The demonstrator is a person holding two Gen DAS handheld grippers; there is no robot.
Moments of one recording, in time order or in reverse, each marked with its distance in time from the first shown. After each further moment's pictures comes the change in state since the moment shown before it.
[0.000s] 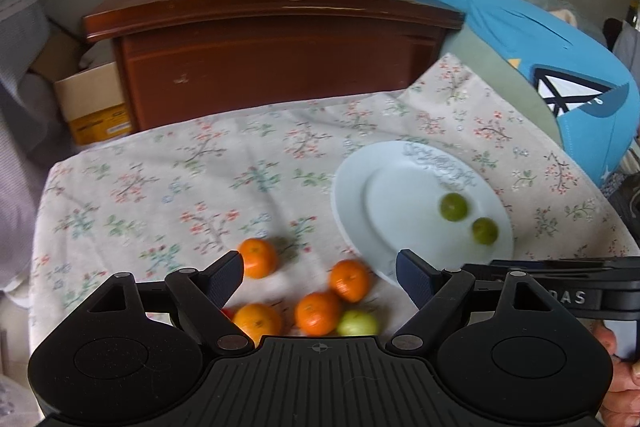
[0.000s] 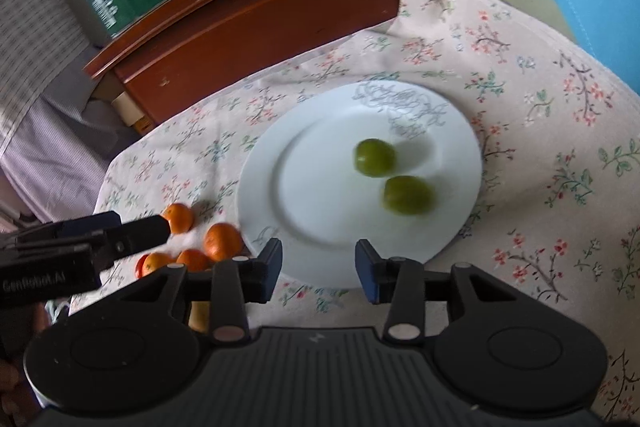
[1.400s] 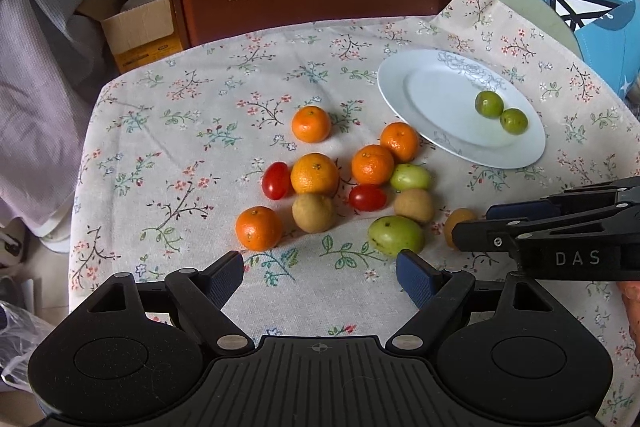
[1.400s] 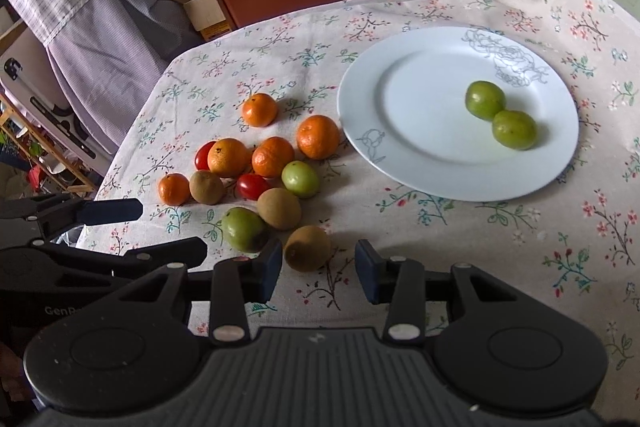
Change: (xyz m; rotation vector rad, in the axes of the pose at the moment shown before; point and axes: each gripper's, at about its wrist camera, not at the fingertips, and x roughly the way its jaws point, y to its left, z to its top) left arm -0.022 0.014 -0.079 0.025 0.113 0.102; right arm 0.013 0.054 -0.050 -0.226 0.124 0.068
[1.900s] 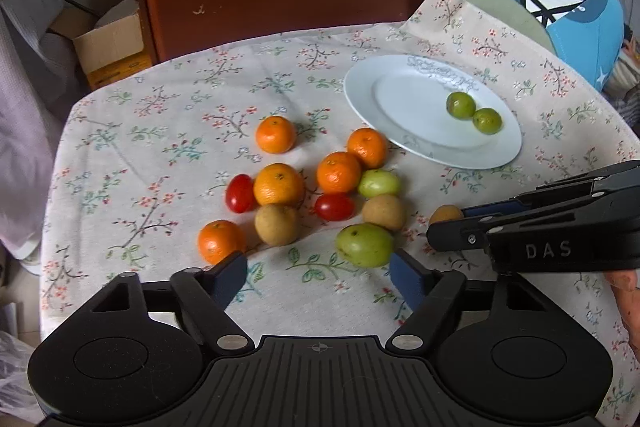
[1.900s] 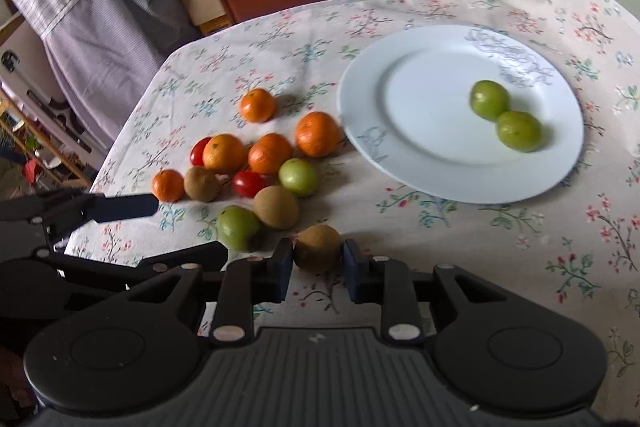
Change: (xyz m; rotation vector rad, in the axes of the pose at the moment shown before) left arm 0.008 -0.013 -0.003 0.044 -0.050 -0.072; right arm 0.003 -0.002 0.000 -0.001 -0.002 -0.017
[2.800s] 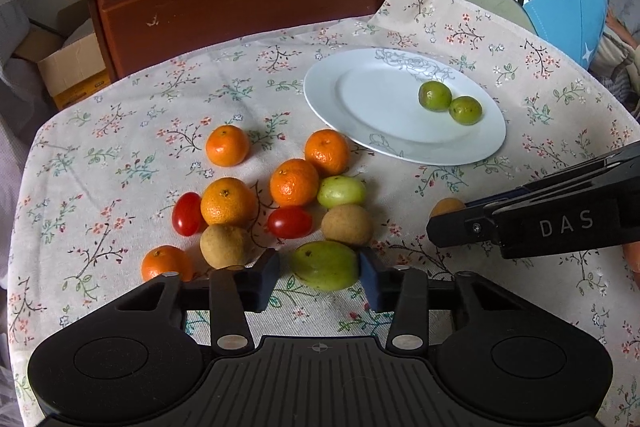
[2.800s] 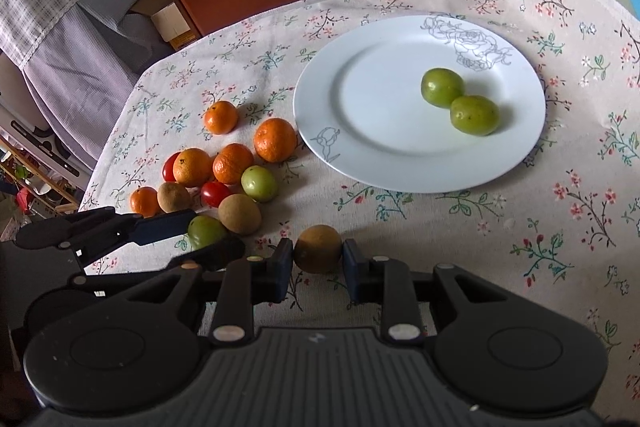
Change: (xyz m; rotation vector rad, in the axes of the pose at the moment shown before) left arm 0.024 -0.023 0.003 0.076 -0.016 -0.030; right arm -0.004 -0.020 -0.001 0.087 0.006 -0.023
